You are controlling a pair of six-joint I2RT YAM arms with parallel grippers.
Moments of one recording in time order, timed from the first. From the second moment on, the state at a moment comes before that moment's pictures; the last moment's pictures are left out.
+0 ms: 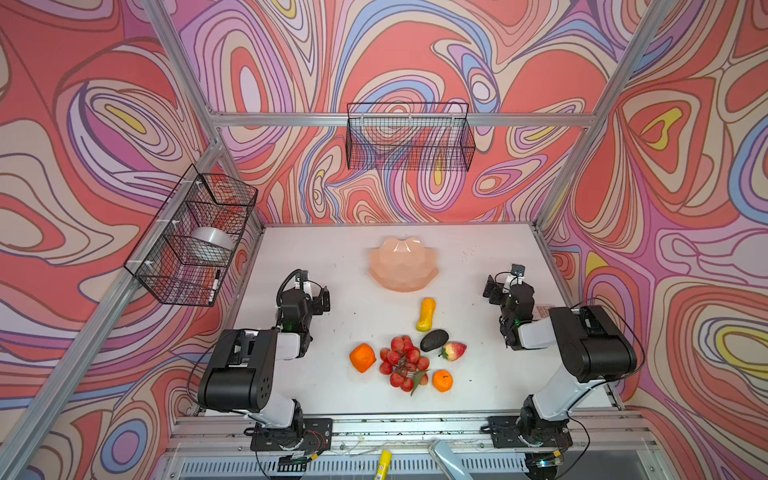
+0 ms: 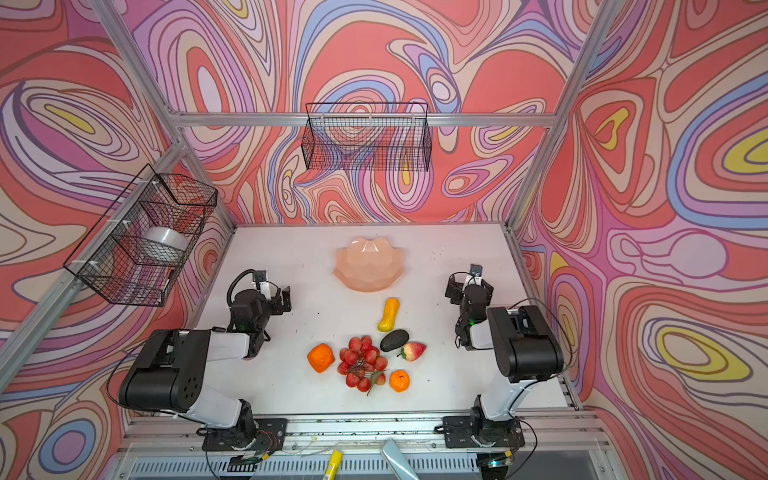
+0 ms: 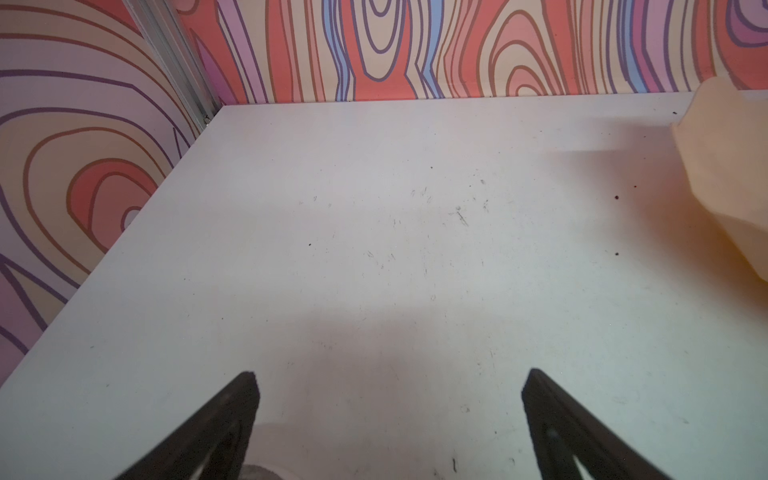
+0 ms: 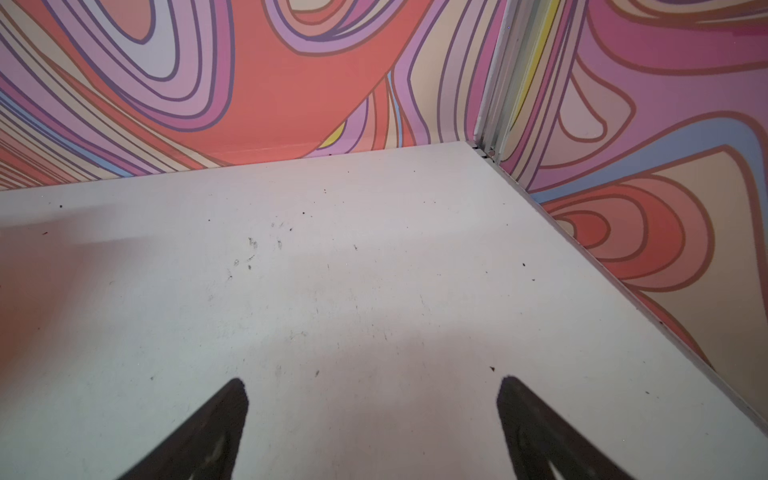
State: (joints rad) left arm -0.02 1.54 0.39 0.77 -0.07 0.00; right arm 0.02 1.71 0.44 0.99 0.22 0.07
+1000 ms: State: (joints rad) left arm -0.02 1.54 0.39 0.77 -0.07 0.00; right arm 0.02 1.71 0.44 0.99 0.22 0.07
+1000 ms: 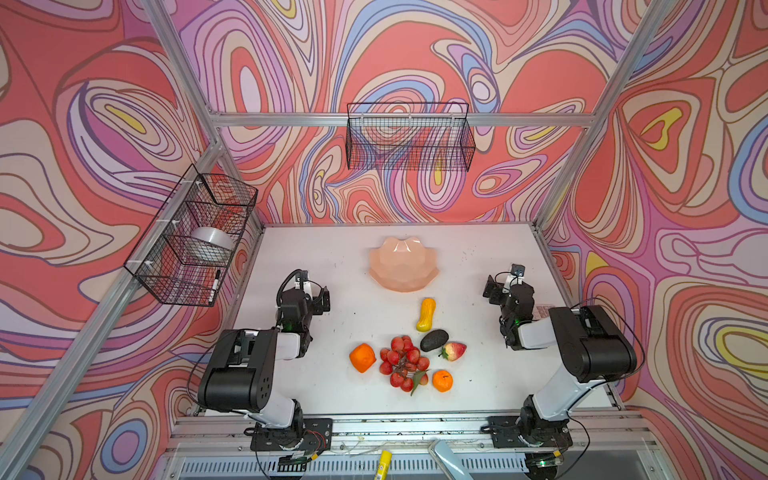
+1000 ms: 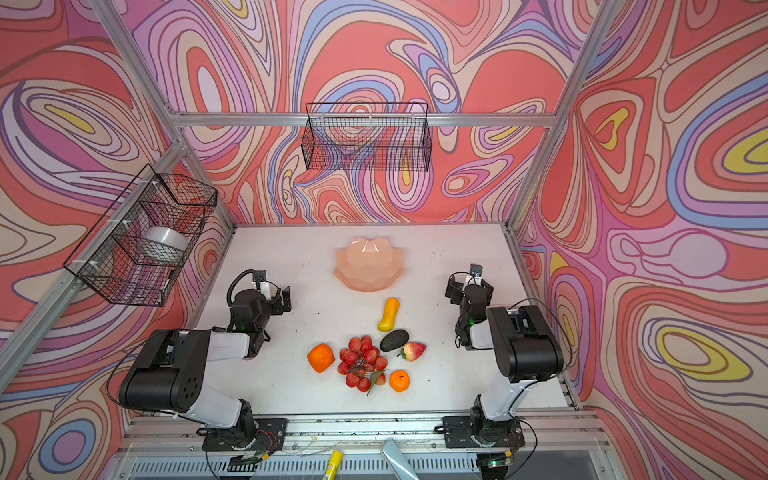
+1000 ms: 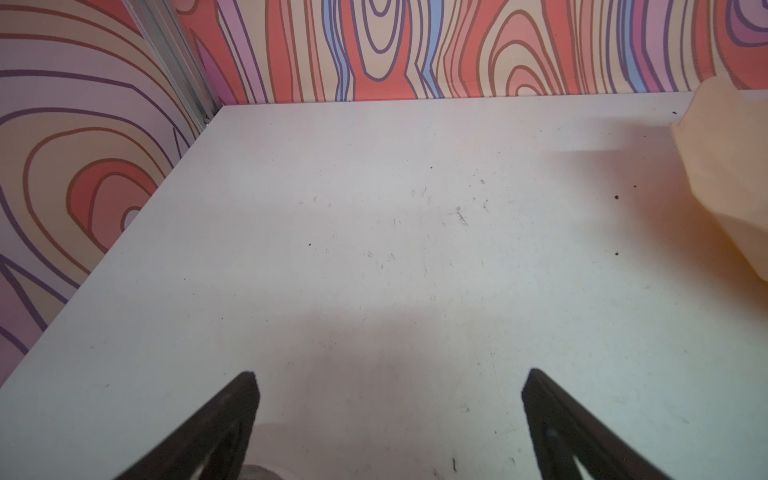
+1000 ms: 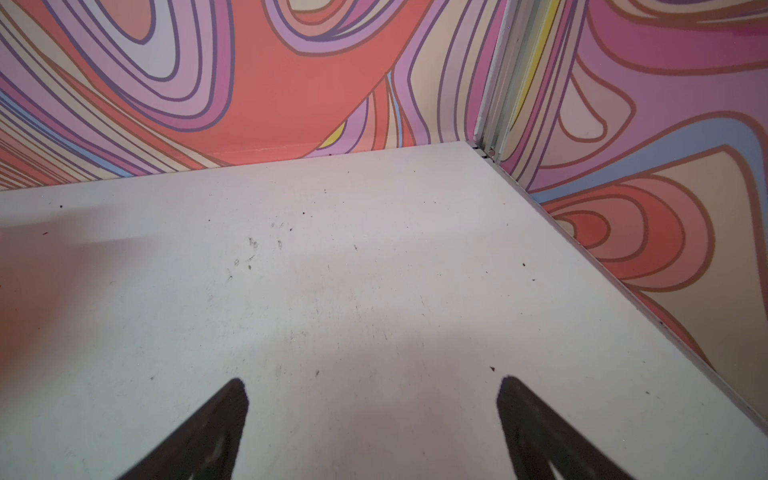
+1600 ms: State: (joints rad) left arm -0.02 0.90 0.78 -0.05 -0.18 -0.26; right arm 0.04 1.19 0.82 0.00 0.07 0.39
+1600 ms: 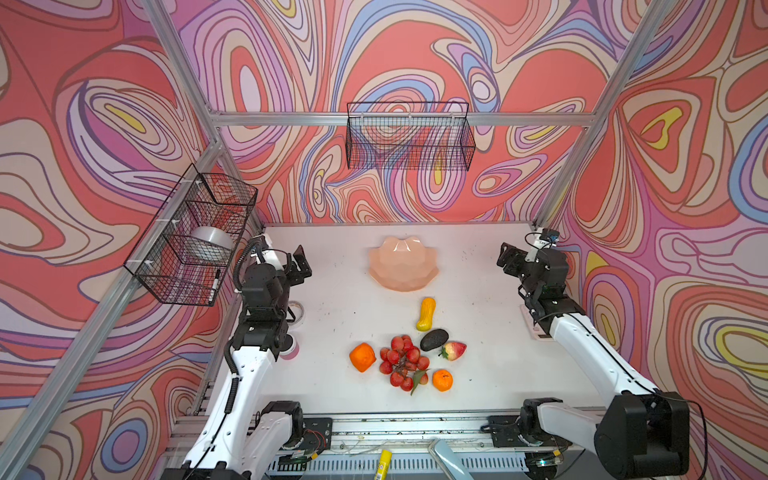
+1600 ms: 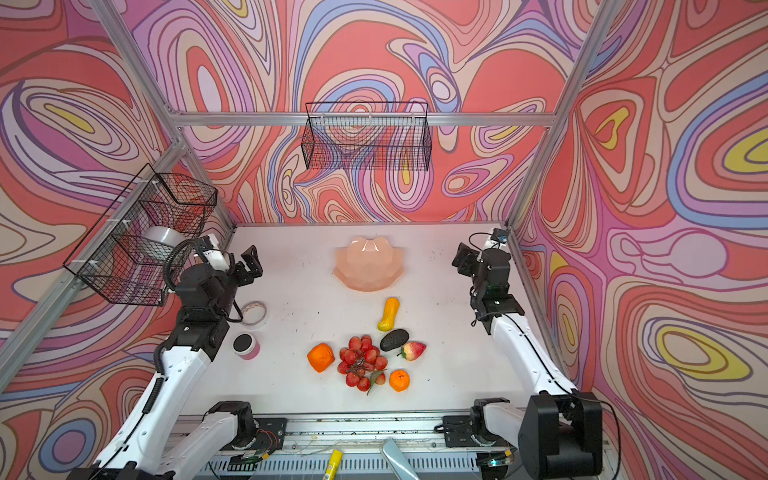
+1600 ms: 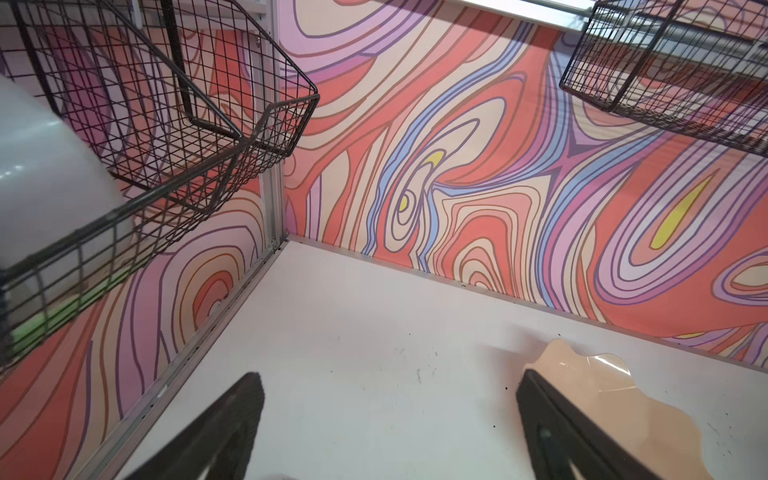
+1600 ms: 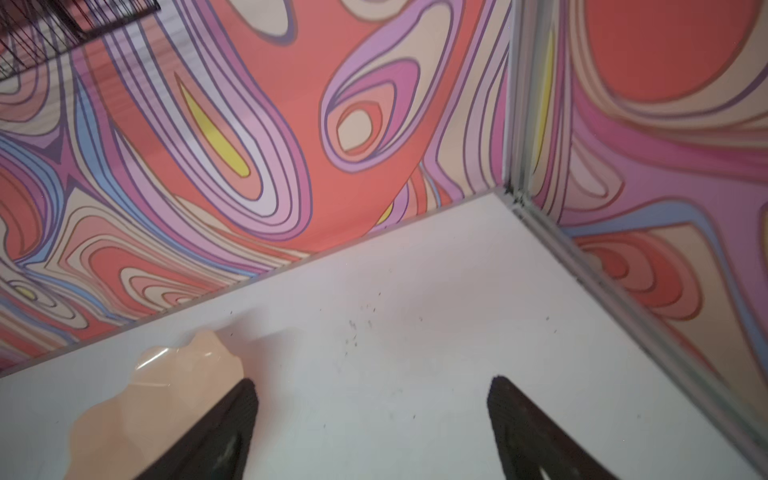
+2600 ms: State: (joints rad) left arm -0.02 0.79 0.77 -0.20 -0.21 -0.36; right arm 0.69 1.81 1.10 -0.37 0.27 0.89
